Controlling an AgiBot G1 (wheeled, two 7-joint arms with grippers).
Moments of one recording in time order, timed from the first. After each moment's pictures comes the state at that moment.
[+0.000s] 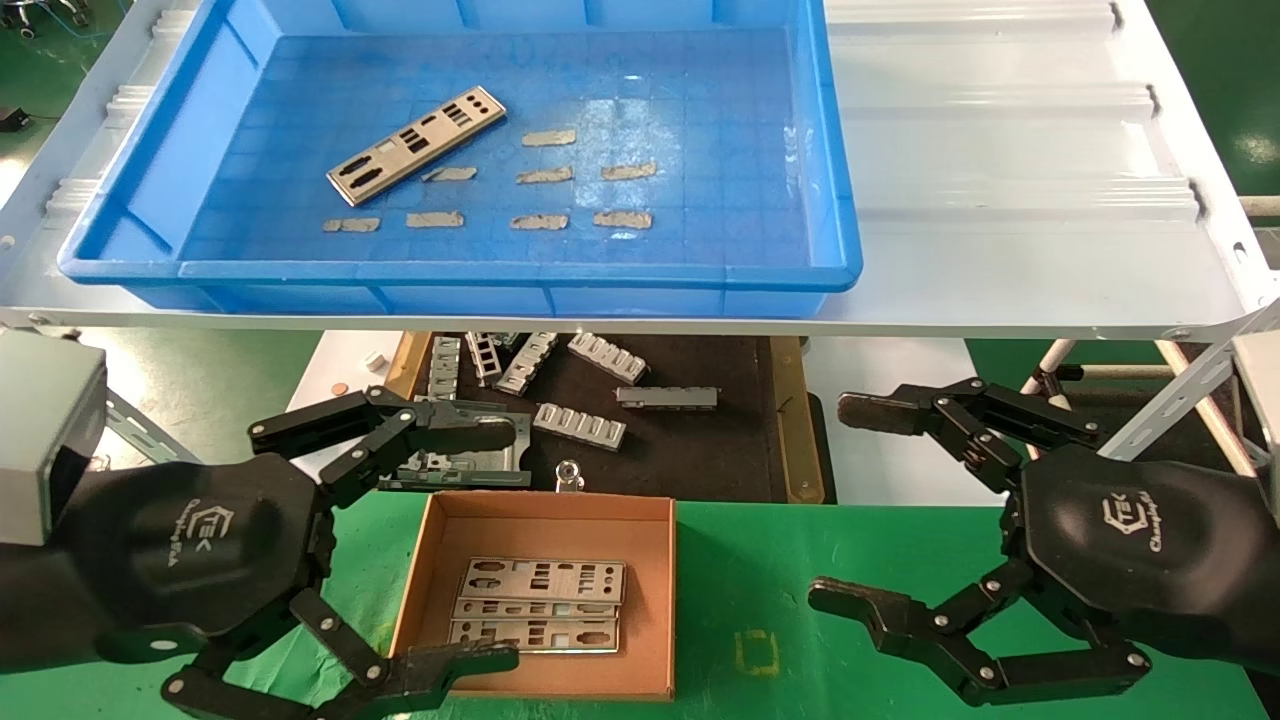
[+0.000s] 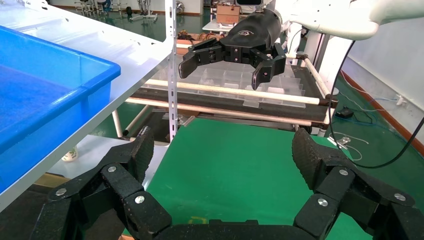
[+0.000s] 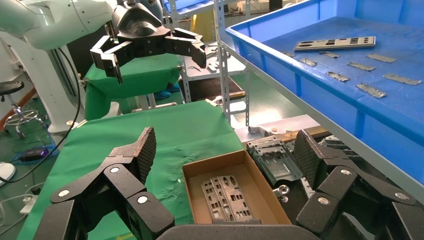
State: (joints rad) left arm -1.08 0.61 0.28 -1.28 0.73 1.49 -0.19; right arm 1.09 -0.54 -0.44 1.22 -0.61 -1.40 0.09
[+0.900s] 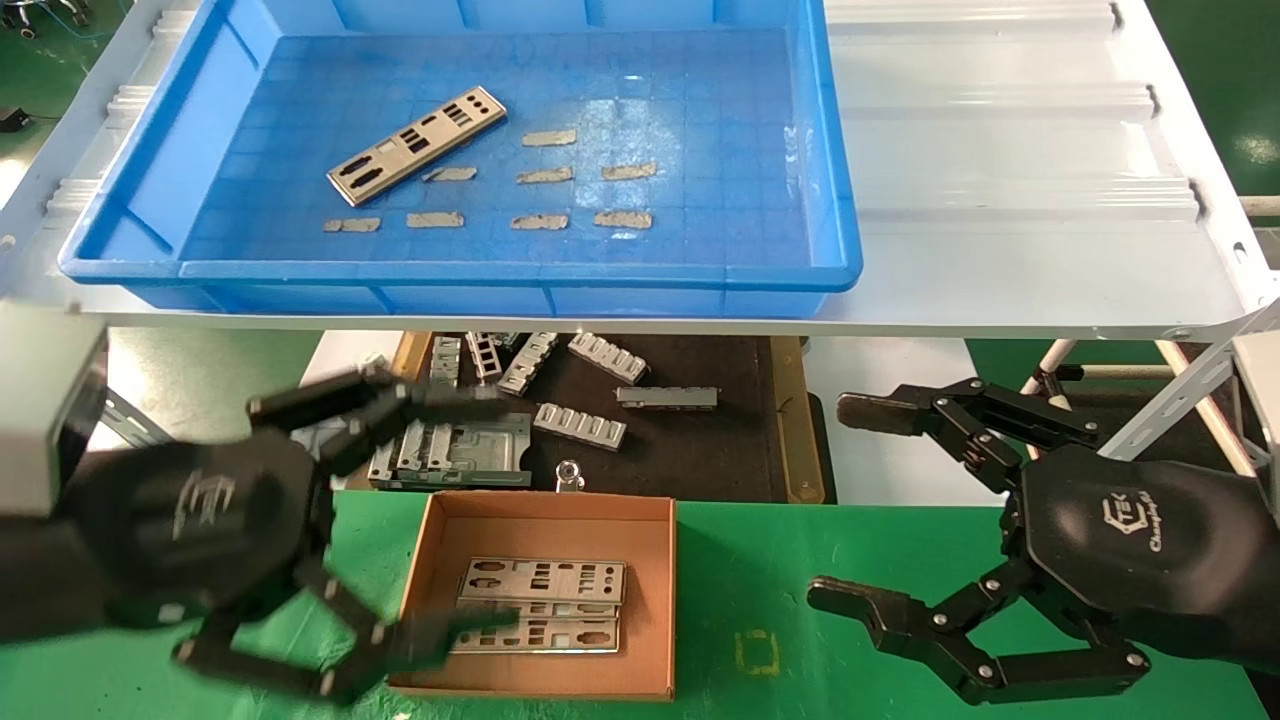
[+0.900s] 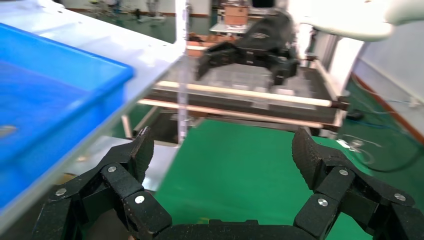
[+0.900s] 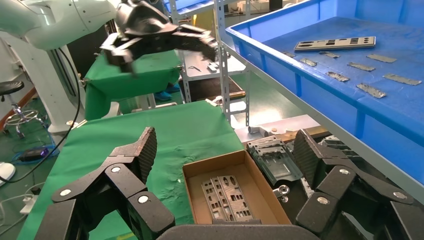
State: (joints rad) left arm -1.12 0.64 0.28 -1.24 0.76 1.44 -0.19; right arm 1.09 -0.54 -0.44 1.22 -0.61 -1.40 0.09
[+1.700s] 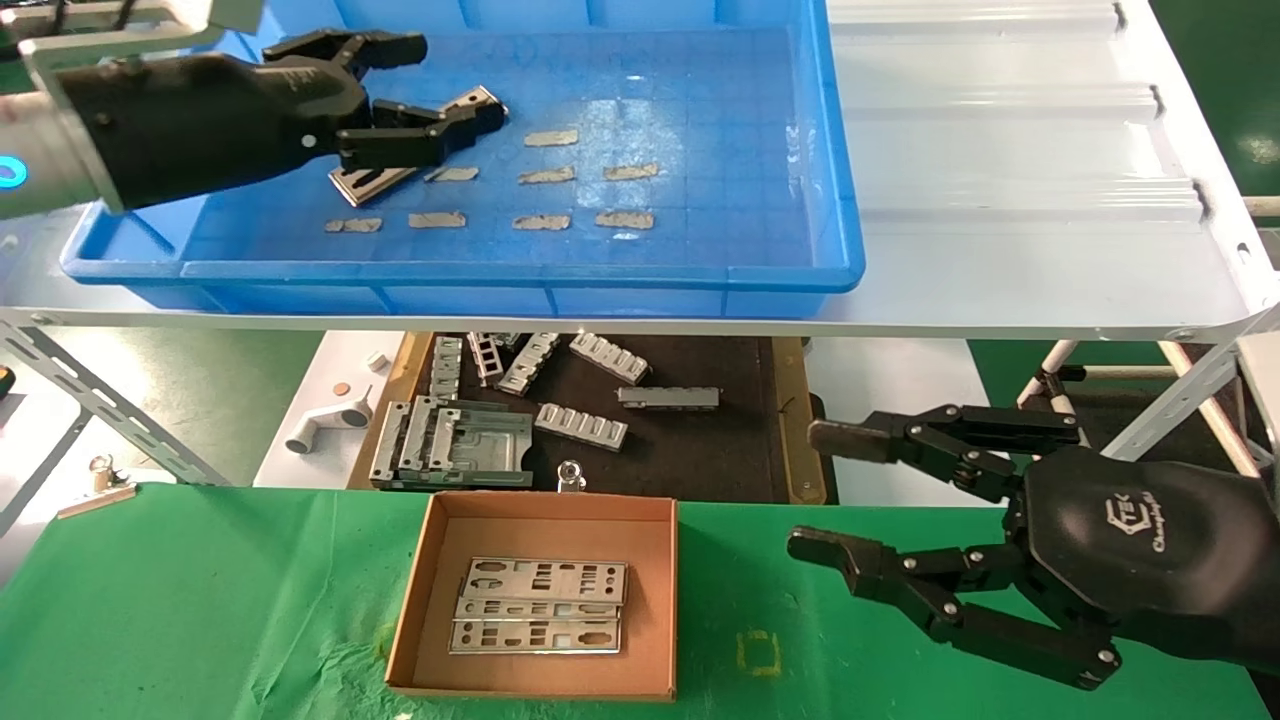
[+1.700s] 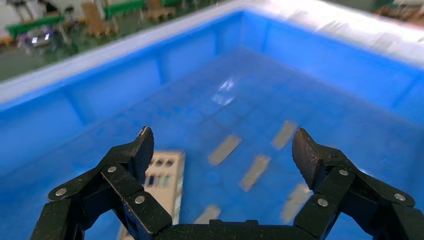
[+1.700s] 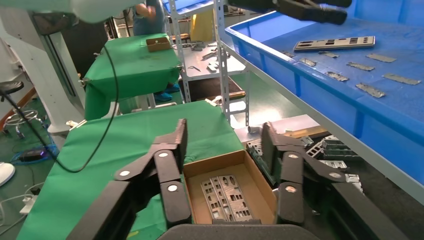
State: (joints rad) left arm -1.70 0.93 0.45 -0.58 1.19 1.16 -0.11; right arm 1.09 -0.54 -0.44 1.22 -0.61 -1.40 0.09
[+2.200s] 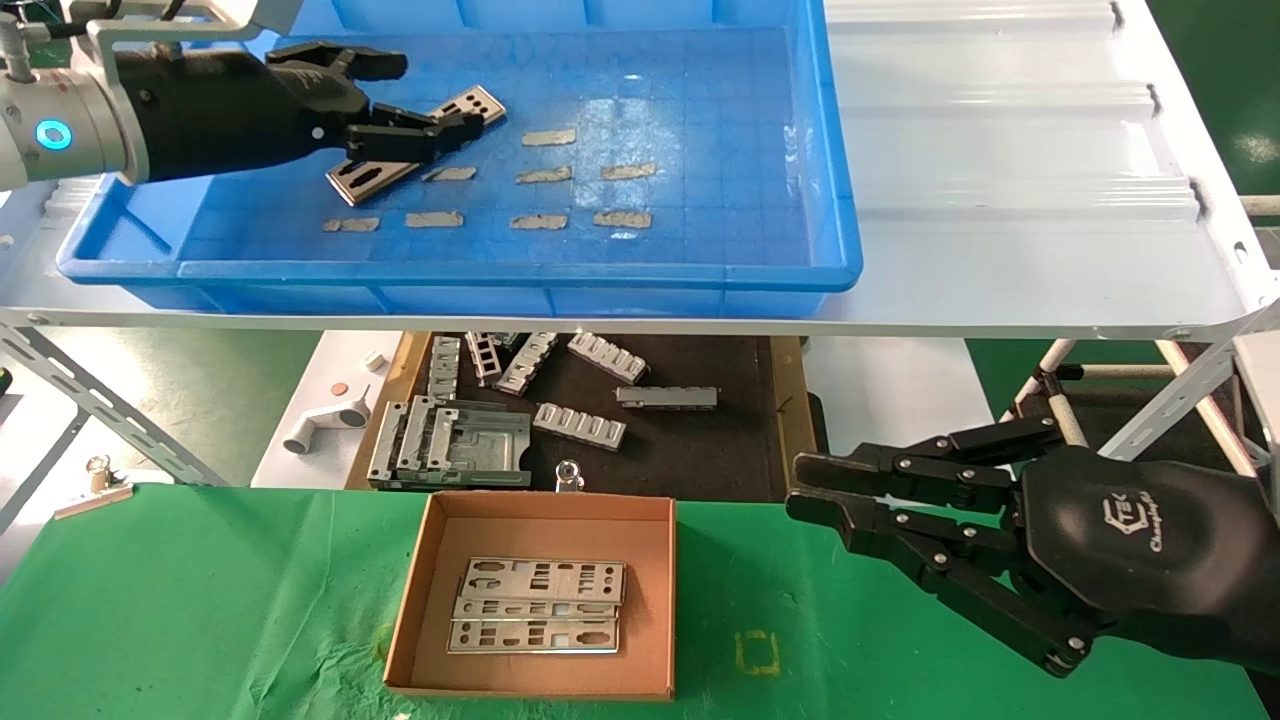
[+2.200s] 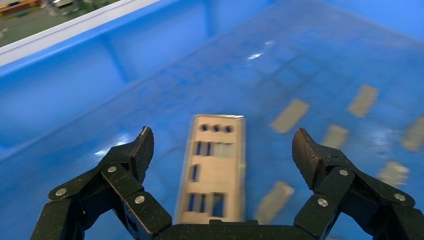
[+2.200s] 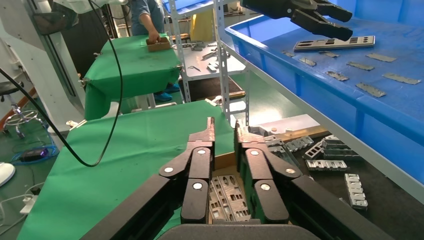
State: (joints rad) left arm -1.92 1.05 0.52 -0.19 1.32 1.12 0.02; right arm 1.09 -0.54 -0.44 1.22 -0.61 -1.40 0.09
